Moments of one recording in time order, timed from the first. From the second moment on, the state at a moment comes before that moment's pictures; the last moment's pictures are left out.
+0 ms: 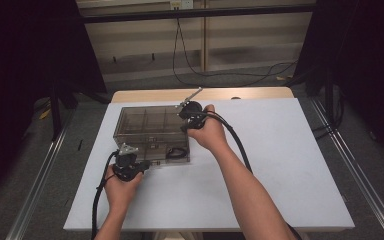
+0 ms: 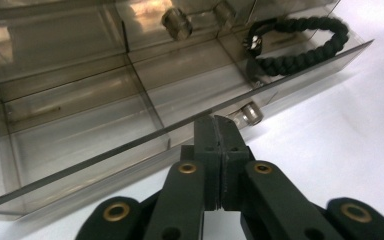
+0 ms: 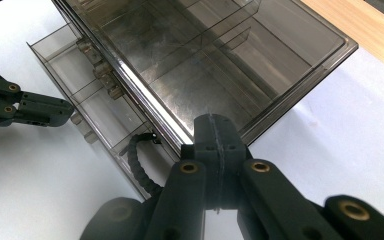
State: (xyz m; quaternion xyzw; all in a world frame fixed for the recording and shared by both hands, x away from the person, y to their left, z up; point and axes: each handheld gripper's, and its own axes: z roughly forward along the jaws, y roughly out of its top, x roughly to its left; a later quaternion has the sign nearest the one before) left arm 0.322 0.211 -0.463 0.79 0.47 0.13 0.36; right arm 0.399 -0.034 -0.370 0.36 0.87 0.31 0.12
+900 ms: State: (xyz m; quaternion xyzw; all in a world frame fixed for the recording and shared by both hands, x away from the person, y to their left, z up) left arm 0.326 0.210 -0.464 0.79 0.48 0.13 0.36; right arm 0.398 -0.034 -0.370 0.36 0.87 0.31 0.12
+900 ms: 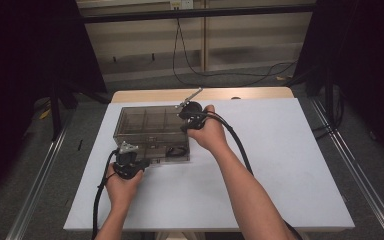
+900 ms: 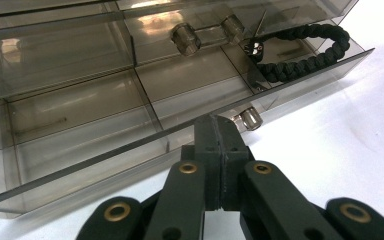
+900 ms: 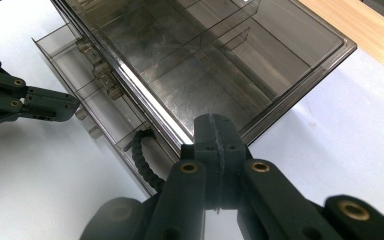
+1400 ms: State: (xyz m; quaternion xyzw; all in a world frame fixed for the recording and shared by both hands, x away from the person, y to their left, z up) left arm 0.332 0.211 -0.465 0.78 0.49 0.13 0.37; right arm 0.398 -0.035 -0.371 0.36 0.87 0.31 0.12
